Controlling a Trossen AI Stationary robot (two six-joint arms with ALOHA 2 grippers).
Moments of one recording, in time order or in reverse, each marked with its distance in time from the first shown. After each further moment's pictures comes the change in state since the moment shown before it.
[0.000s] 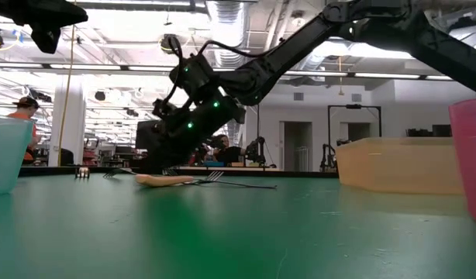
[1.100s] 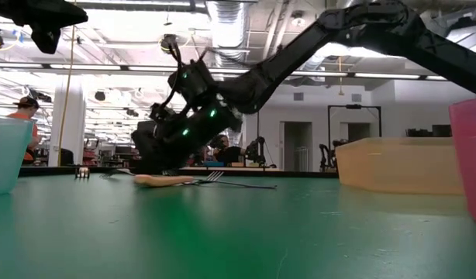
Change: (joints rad) left arm 0.000 0.000 0.000 -0.005 -0.002 -0.003; right arm 0.003 0.054 0.003 0.062 0.007 0.017
